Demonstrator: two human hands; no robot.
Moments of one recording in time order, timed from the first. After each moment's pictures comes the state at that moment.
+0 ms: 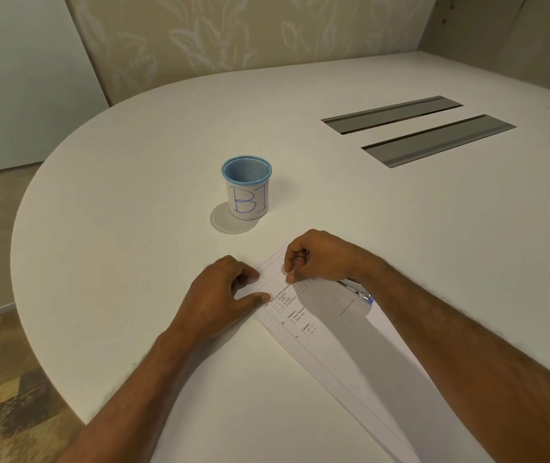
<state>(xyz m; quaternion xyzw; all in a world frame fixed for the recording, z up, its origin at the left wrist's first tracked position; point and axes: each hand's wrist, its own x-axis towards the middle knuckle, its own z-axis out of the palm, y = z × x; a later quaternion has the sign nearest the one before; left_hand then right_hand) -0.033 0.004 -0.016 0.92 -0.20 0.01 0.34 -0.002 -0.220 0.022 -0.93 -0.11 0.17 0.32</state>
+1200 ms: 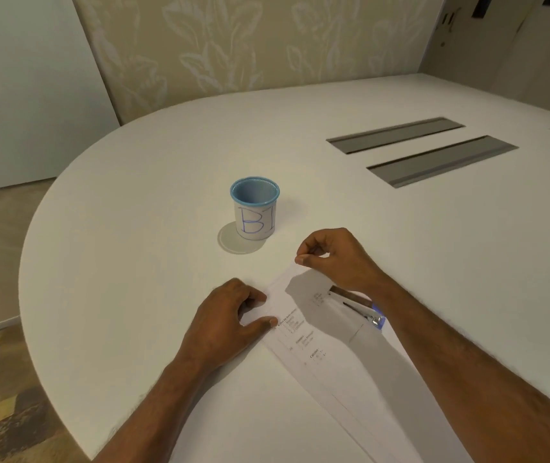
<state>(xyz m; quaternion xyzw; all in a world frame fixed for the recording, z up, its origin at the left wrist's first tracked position) -0.038 0.008 -0.023 0.91 -0.21 0.04 0.35 0.004 -0.227 0.023 -0.88 -0.08 -0.04 0.46</state>
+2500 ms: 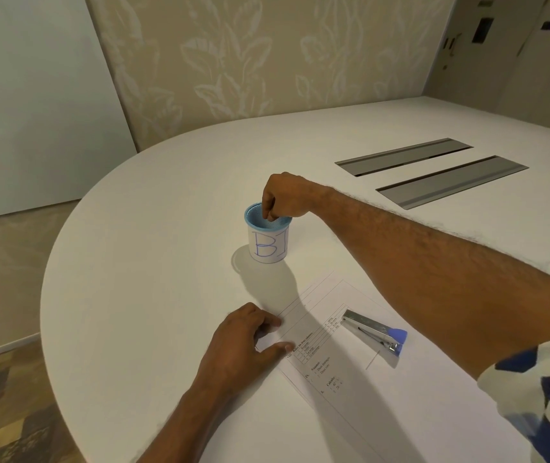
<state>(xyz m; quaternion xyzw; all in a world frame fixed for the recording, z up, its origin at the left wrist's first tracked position) -0.037 0.008 -0.020 0.91 -0.20 0.03 0.37 0.145 -0.155 0.123 -0.98 -0.19 0.04 0.10</state>
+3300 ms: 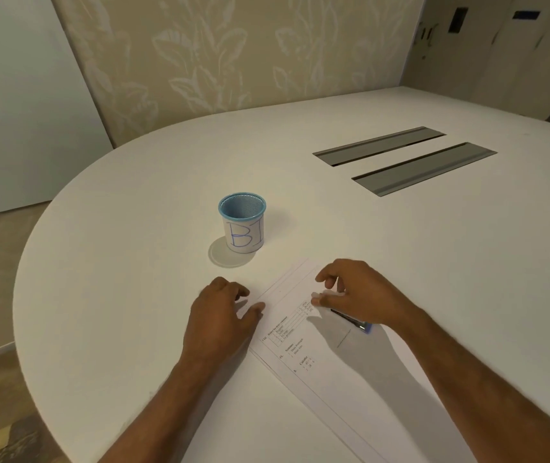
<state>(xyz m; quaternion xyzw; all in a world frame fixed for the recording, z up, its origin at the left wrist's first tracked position) -0.026 -0.011 -0.012 0.94 -0.11 0.10 0.30 -0.042 -0.265 0.026 -0.96 -0.03 0.02 0.28</state>
